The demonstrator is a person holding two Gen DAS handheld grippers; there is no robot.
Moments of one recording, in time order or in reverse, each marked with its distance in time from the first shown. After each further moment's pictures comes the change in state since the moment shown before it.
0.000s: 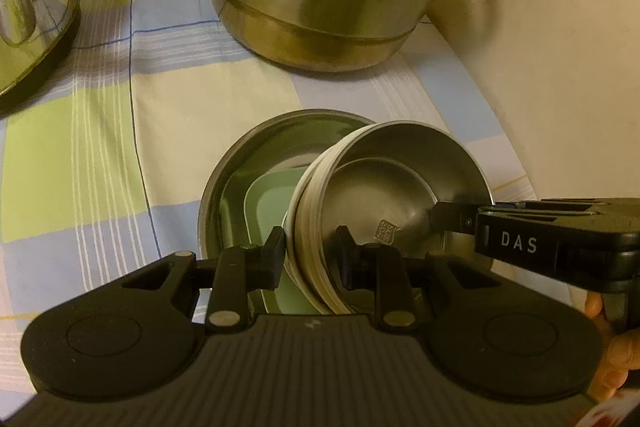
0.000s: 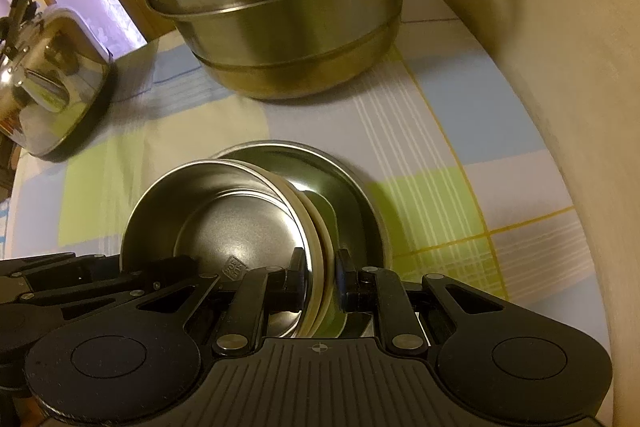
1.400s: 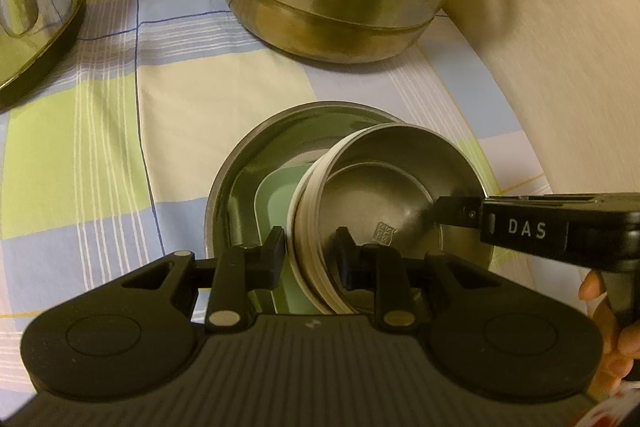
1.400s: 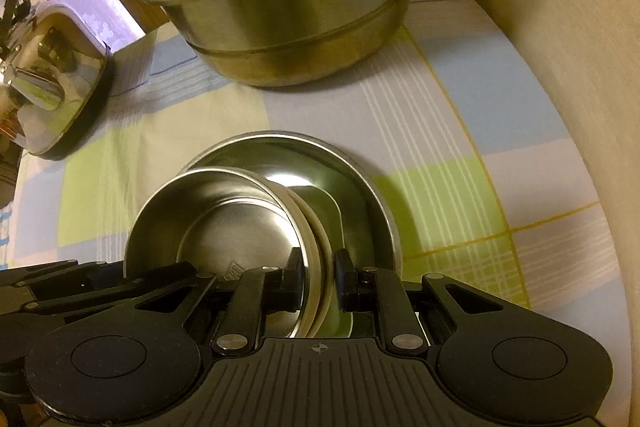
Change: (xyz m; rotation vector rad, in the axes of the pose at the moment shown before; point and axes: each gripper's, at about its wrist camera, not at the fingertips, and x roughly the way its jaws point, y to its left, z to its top) left arm 0.013 0.001 0.000 -0.004 0.005 0.037; right arm 0.017 -0.007 0.003 0.021 0.021 0.045
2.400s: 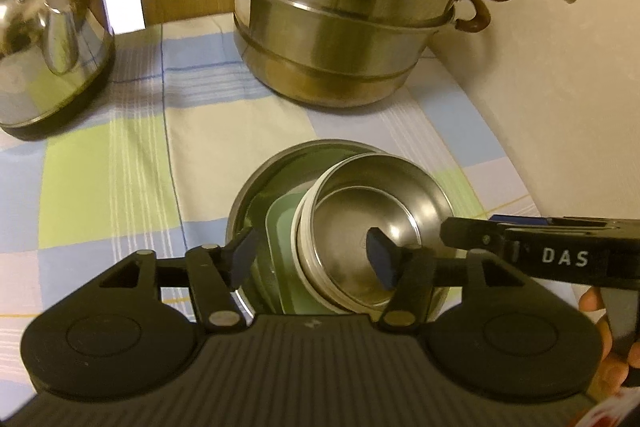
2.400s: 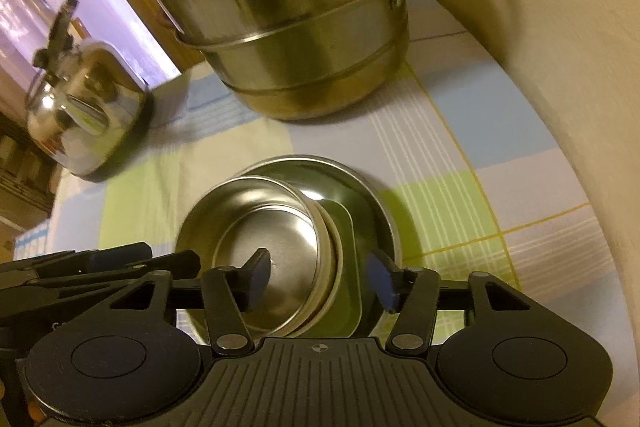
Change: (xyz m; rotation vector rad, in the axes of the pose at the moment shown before) left arm -0.057 -0.009 -0.014 0.017 -0.145 0.037; right arm -0.052 -0.012 -0.028 0.011 -0.143 0.110
